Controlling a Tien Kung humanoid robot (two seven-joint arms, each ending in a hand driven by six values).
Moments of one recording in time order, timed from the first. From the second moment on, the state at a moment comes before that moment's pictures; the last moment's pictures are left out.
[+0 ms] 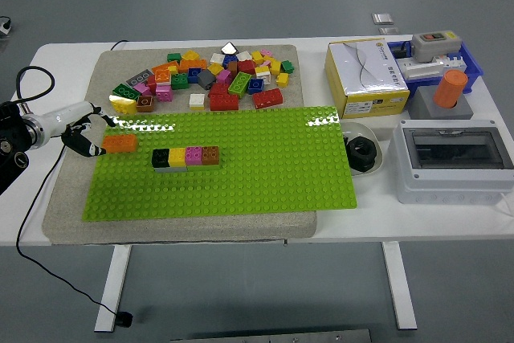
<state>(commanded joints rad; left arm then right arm) -0.86 0.47 -0.55 -0.69 1.54 -0.20 -0.02 0.07 -0.15 1.24 0.18 -0.93 -0.08 -0.10</state>
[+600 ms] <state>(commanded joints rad) -0.87 0.49 -0.57 -0.71 1.60 -0.21 -0.03 0.06 -0.14 1.22 0.18 -0.91 -0.09 -0.10</state>
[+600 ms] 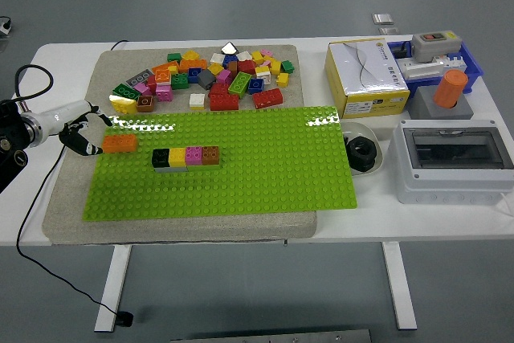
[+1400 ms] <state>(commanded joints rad) -0.52 0.67 -1.05 -1.26 1.83 -0.20 0.00 0.04 -0.14 1.24 0.18 -0.91 -0.09 -0.10</state>
